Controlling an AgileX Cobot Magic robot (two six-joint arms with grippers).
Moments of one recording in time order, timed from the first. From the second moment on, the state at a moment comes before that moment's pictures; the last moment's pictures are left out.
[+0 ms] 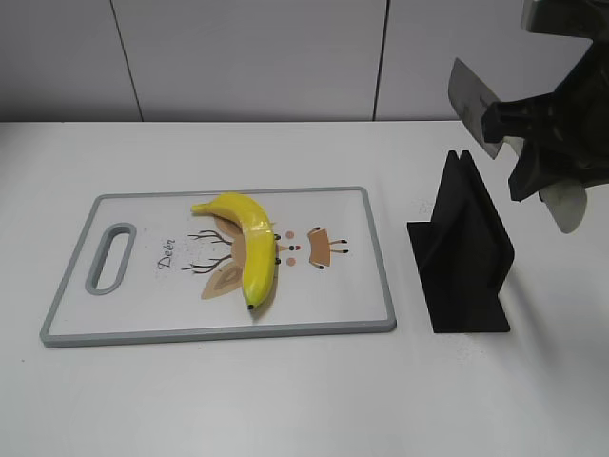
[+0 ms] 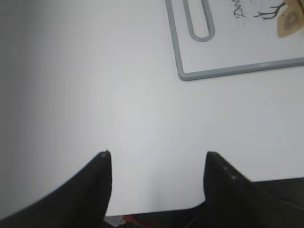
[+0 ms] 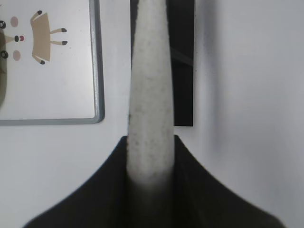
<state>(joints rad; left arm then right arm) -0.19 0.40 -0.57 -0.02 1.14 0.08 0.41 1.44 -1.10 0.01 0.92 0.40</state>
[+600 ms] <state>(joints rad) -0.19 -0.01 -0.52 -0.03 1.19 0.07 0.41 1.46 -1.03 0.03 0.93 0.39</state>
